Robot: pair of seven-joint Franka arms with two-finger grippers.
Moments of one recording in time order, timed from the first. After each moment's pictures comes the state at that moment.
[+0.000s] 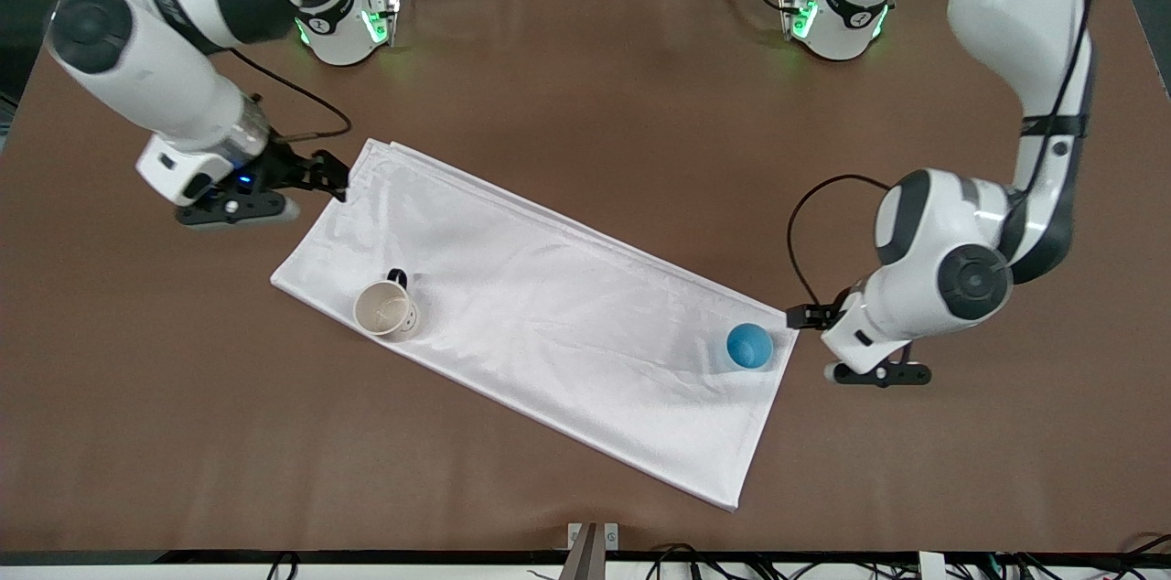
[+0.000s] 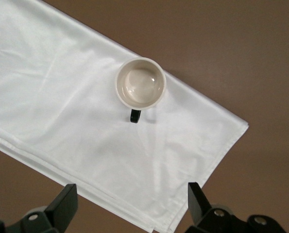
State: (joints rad) left arm -0.18 0.64 -0.12 -1.45 0.01 2.02 -0.27; right arm 0.08 -0.01 0.21 -2.02 0.05 2.02 0.20
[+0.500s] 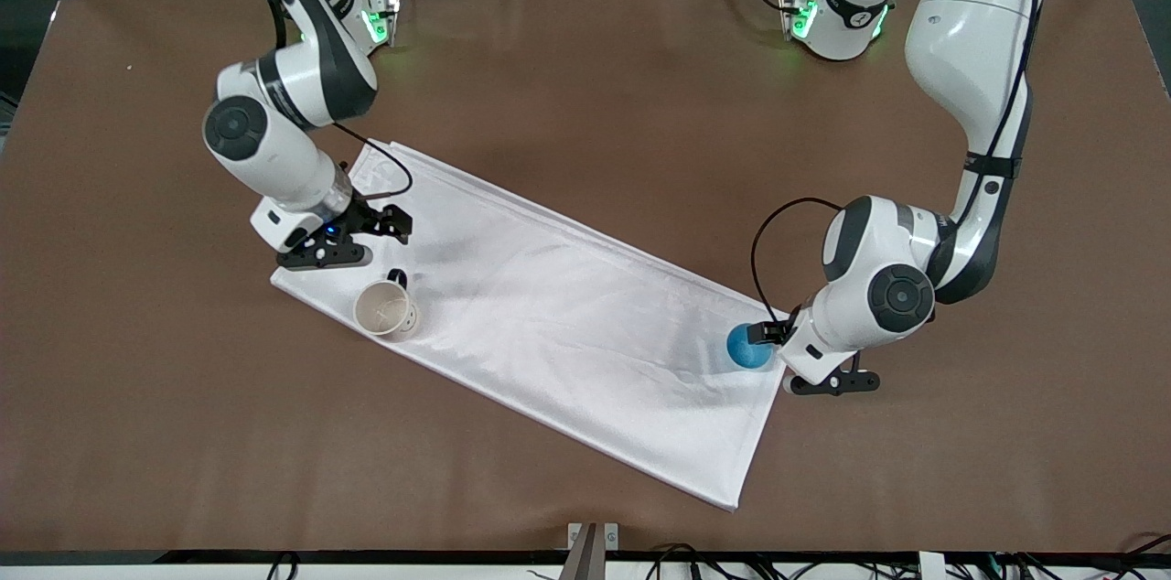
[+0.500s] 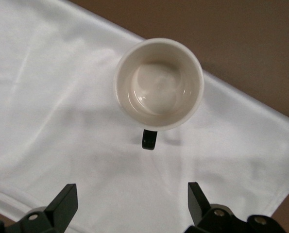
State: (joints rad) left arm -0.21 0.73 -0.12 -1.44 0.01 2.12 -0.36; right arm 0.09 0.21 0.23 -2.16 0.04 2.39 0.25
